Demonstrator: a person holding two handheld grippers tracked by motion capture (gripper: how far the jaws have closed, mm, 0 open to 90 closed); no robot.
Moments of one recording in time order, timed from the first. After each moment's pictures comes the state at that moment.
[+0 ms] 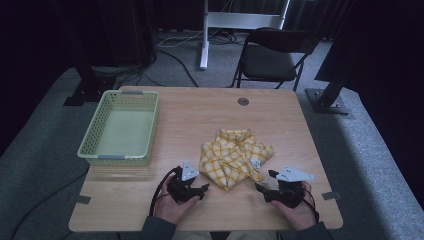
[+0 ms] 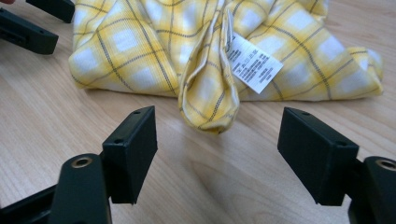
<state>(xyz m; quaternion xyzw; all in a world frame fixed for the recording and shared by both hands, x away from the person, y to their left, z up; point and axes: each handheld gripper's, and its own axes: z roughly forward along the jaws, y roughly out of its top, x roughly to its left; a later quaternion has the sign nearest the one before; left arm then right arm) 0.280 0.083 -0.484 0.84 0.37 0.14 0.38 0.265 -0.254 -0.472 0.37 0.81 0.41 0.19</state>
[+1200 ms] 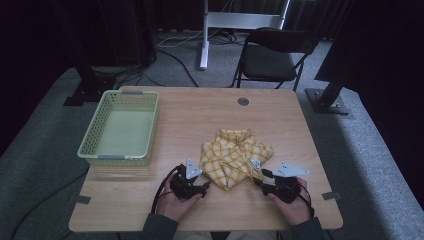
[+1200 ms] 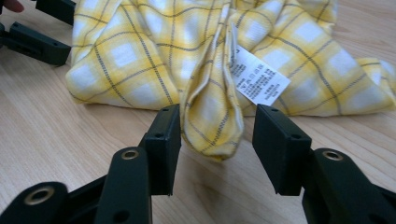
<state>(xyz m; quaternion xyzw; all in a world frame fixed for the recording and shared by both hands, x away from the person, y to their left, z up) 0.287 0.075 -0.485 0.84 0.37 0.16 0.36 0.276 -0.245 -0.470 0.37 0.81 0.41 0.18</state>
